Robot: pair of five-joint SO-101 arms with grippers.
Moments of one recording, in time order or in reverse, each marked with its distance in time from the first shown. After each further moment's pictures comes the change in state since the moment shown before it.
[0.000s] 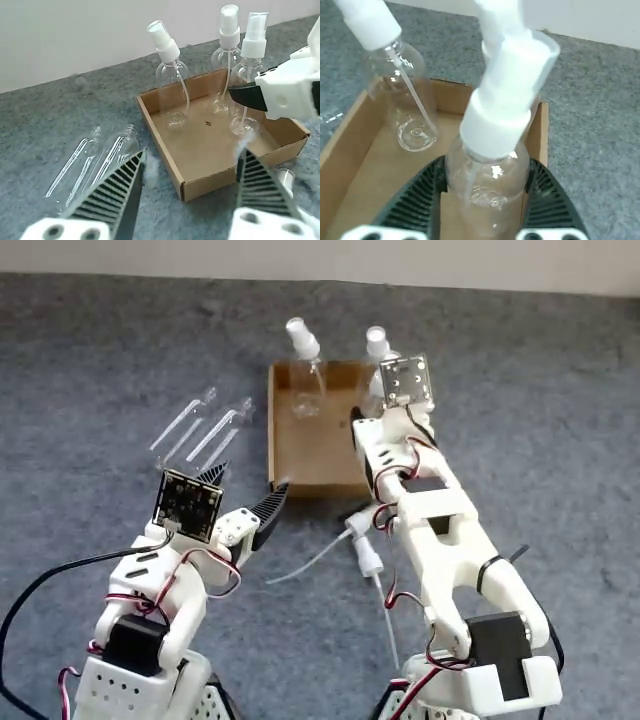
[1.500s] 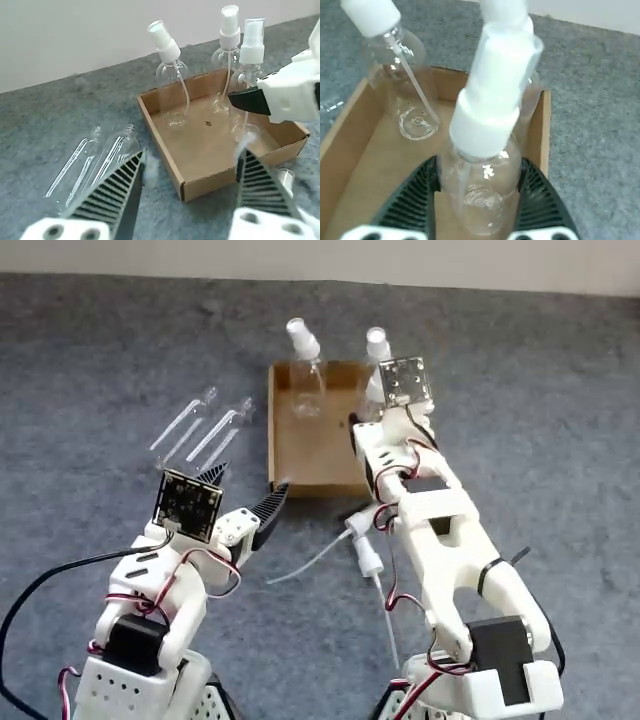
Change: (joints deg) left arm 0.0 0.0 0.0 0.0 0.0; right arm 0.0 -0.6 -0.1 4.2 0.0
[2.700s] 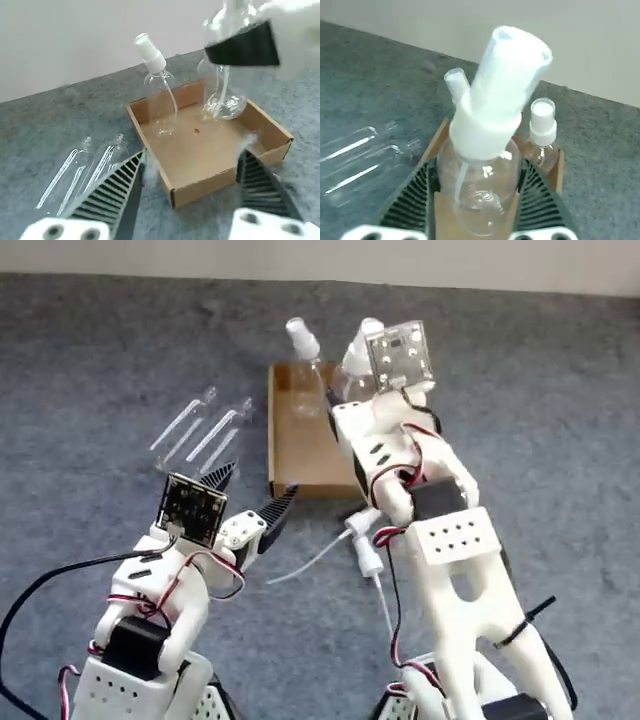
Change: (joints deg) left arm 2.0 -0.1 -1.2 0.0 0.0; right arm -5.6 -22.9 -6.7 21.3 0.1
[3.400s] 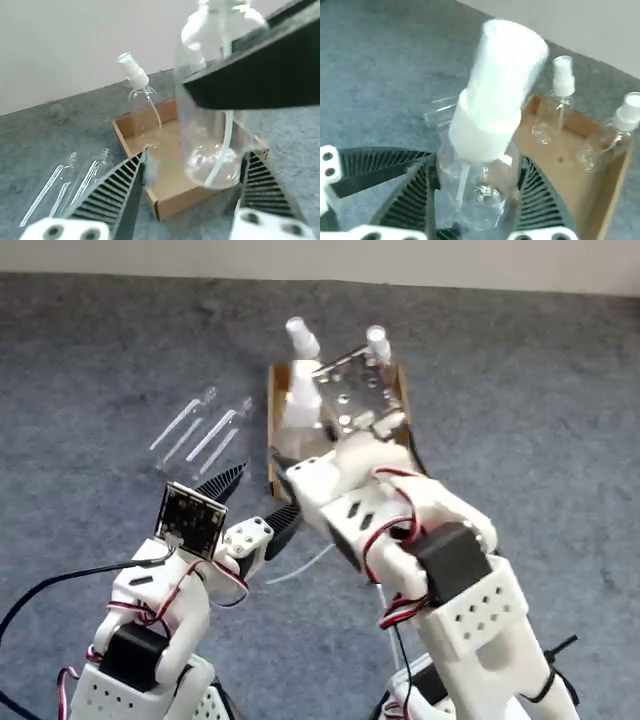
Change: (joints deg) left arm 1.3 -0.6 -1.1 0.1 1.6; right arm -16.6 -13.2 -18.7 39.3 -3.7
